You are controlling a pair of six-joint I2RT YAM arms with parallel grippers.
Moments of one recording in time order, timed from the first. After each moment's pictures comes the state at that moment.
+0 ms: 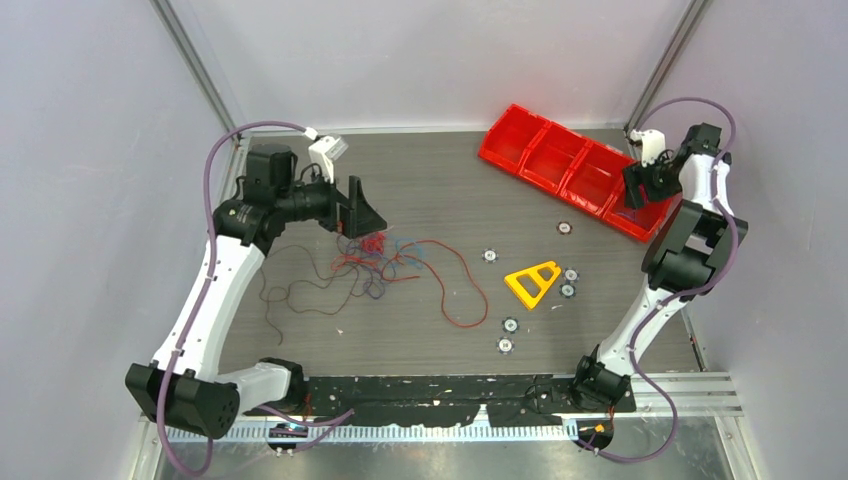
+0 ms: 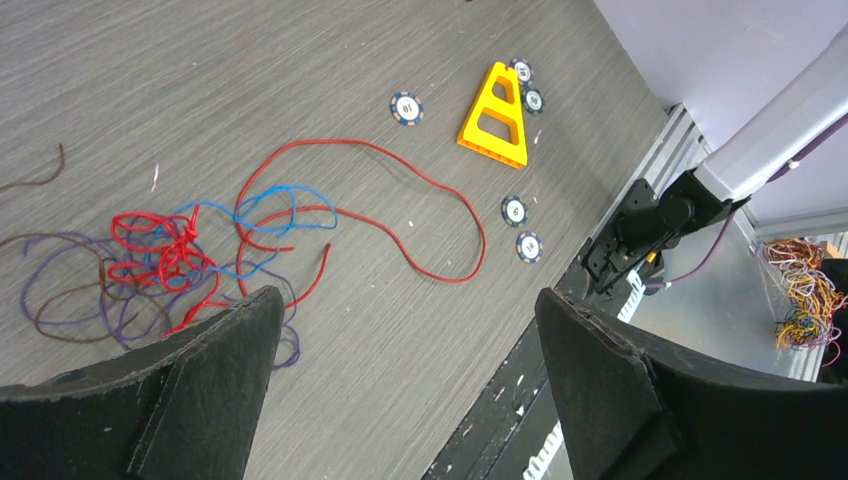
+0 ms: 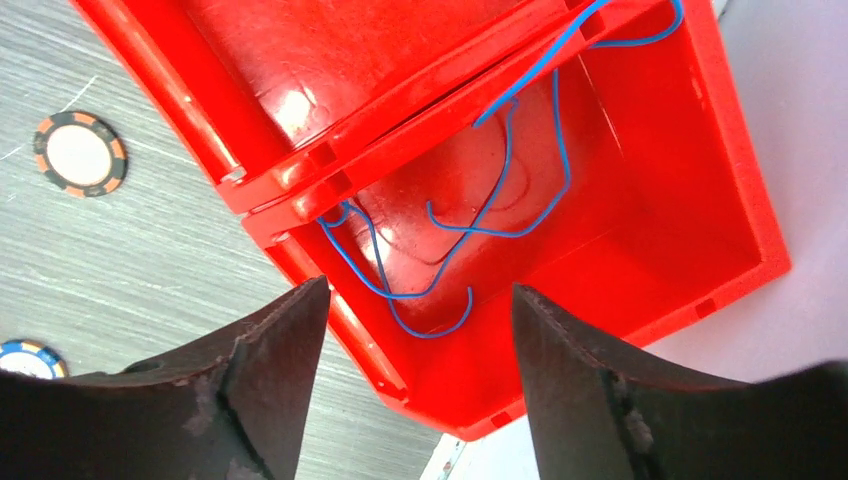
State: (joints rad) left arm -0.23 1.19 1.29 -0.69 0.73 -0.11; right arm -0.49 2.05 1.75 -0.81 -0.37 -0.83
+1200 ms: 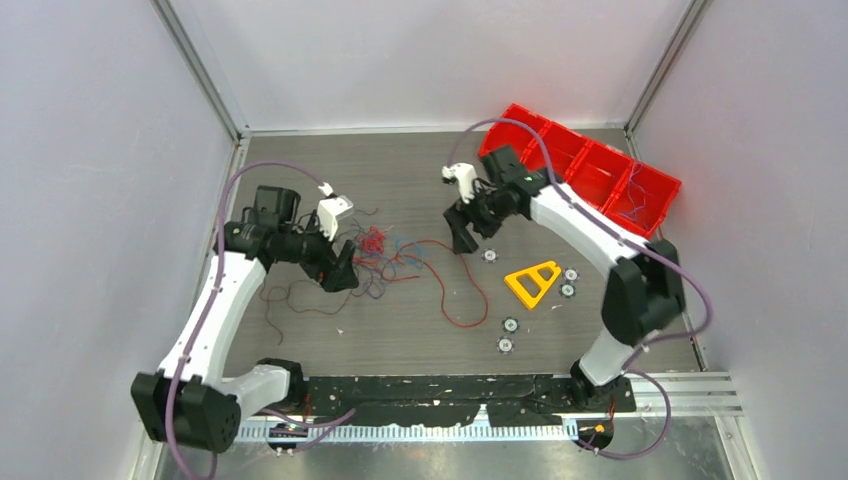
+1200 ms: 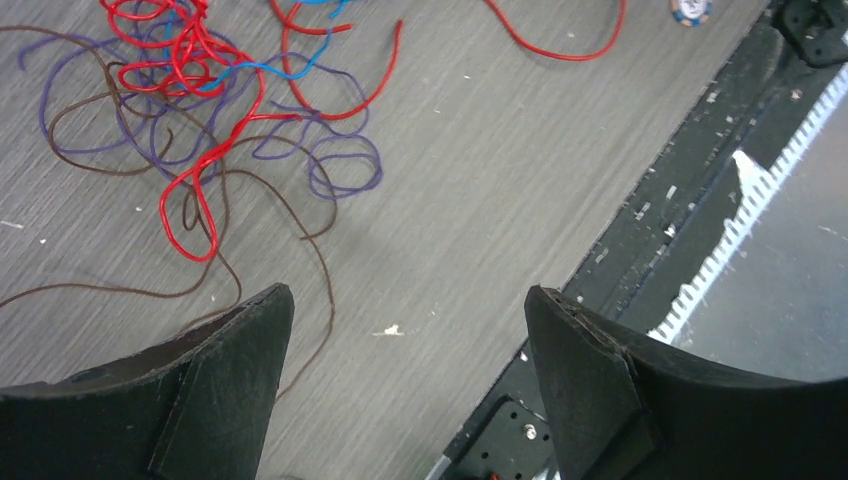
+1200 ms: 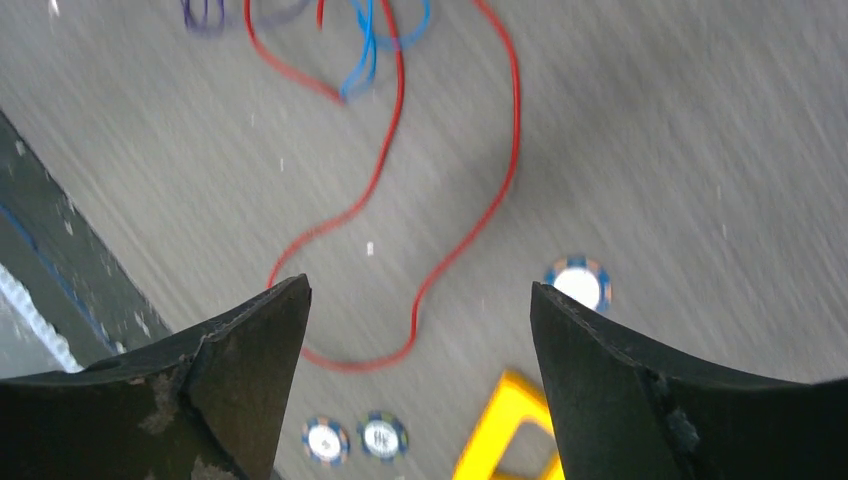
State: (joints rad) left arm -0.16 1.08 1.09 -1.03 0.66 0.46; right arm 0.48 1.60 1.34 -0.78 -0.43 -0.30
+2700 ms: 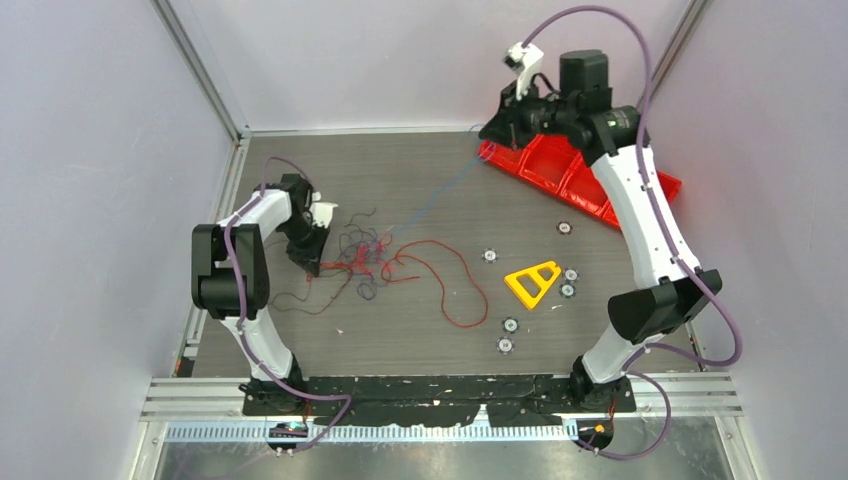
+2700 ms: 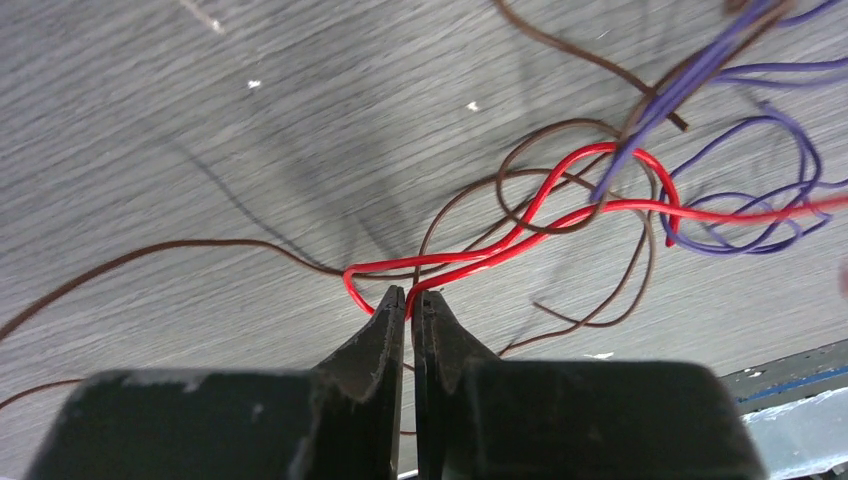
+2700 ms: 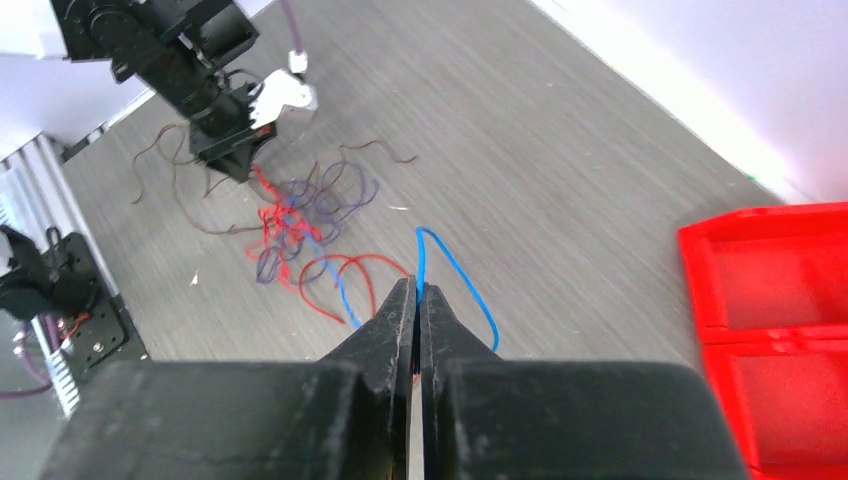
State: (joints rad) left arm -0.02 1.82 1.22 -0.93 0.19 0.32; right arm 0.30 1.66 1.96 -0.79 -0.63 -0.14
